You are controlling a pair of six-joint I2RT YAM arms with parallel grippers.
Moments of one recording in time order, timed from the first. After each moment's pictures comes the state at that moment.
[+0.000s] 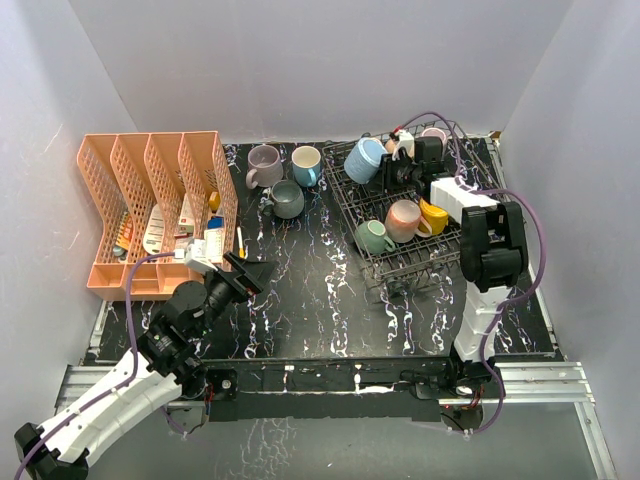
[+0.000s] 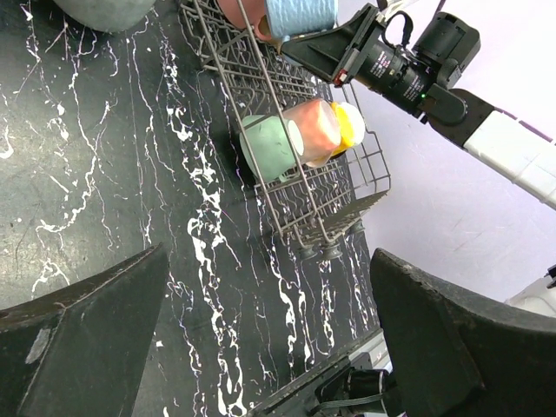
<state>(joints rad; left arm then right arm) -0.73 0.40 0.33 -0.08 -0.22 -0.97 0.12 1.99 1.41 -0.01 -0.63 0.11</state>
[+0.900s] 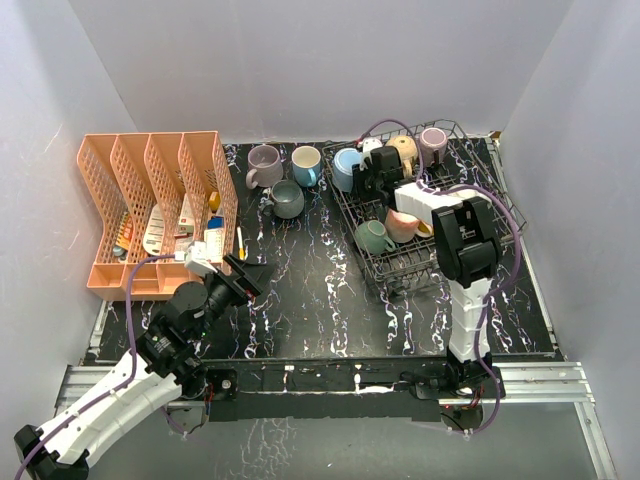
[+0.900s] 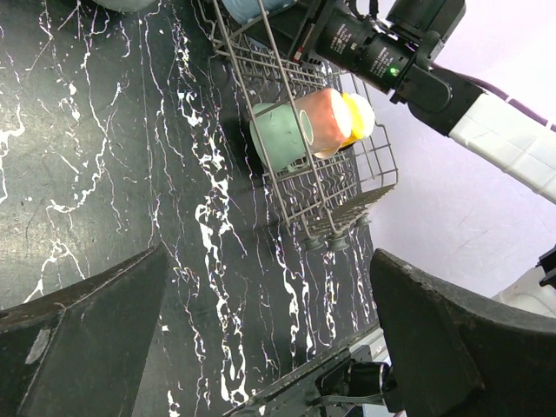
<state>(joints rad) -0.73 0.39 0.33 -0.14 -0.22 -1.00 0.31 2.09 1.47 0.00 -0.18 0.02</state>
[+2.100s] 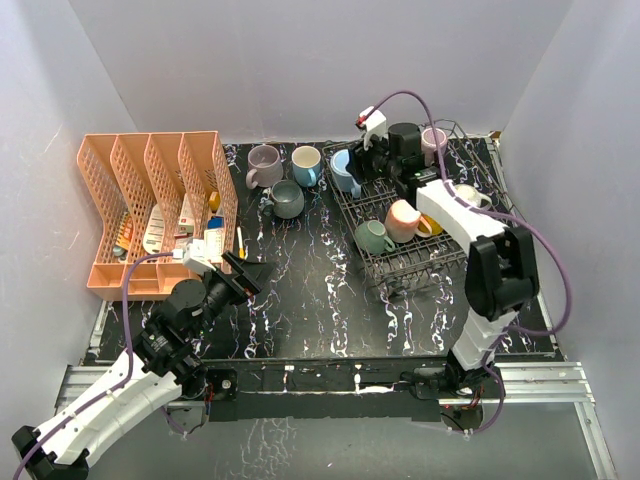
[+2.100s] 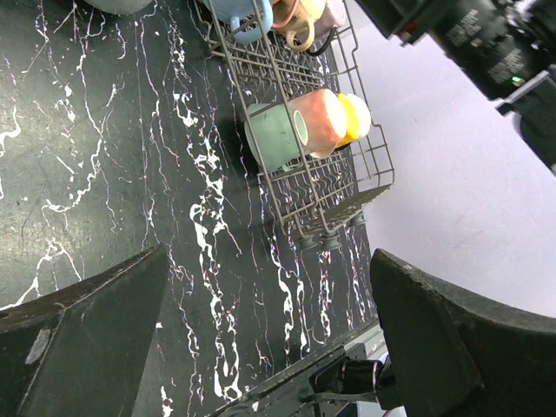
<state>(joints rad) -0.73 0.40 0.38 -0.19 -0.22 -1.01 0.33 1.82 1.44 0.00 -0.26 -0.14</state>
